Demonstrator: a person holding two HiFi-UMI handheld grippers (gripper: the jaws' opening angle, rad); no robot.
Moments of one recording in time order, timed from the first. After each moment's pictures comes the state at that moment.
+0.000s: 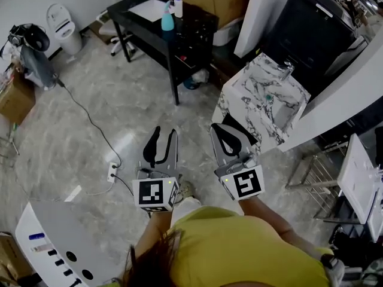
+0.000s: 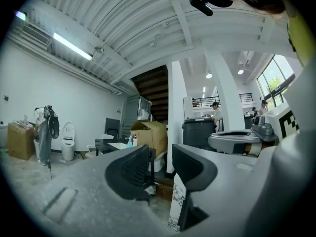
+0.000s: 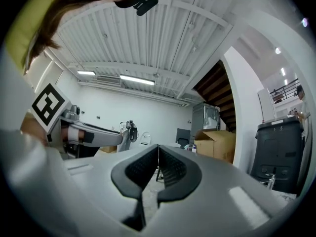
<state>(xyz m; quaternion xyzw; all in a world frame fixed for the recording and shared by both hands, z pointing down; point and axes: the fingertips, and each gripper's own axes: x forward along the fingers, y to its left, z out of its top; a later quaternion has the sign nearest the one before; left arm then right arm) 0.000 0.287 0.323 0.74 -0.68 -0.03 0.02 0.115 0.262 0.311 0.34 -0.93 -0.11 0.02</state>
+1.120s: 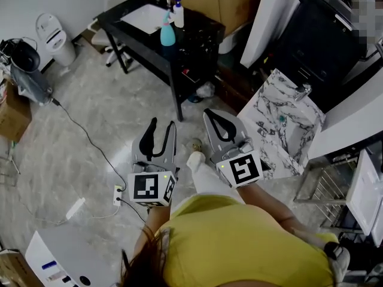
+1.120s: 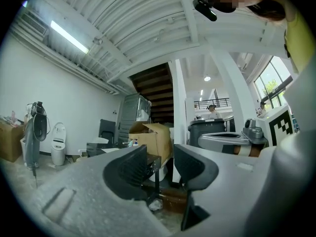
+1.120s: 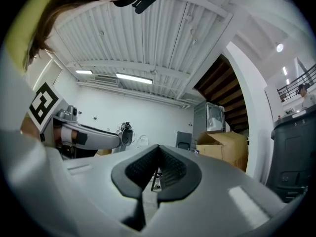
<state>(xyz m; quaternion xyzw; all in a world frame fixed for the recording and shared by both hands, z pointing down) -0.093 0.077 0.337 0.75 -0.66 -0.04 0.00 0.006 0.044 0.327 0.33 -0.93 -0.12 0.00</state>
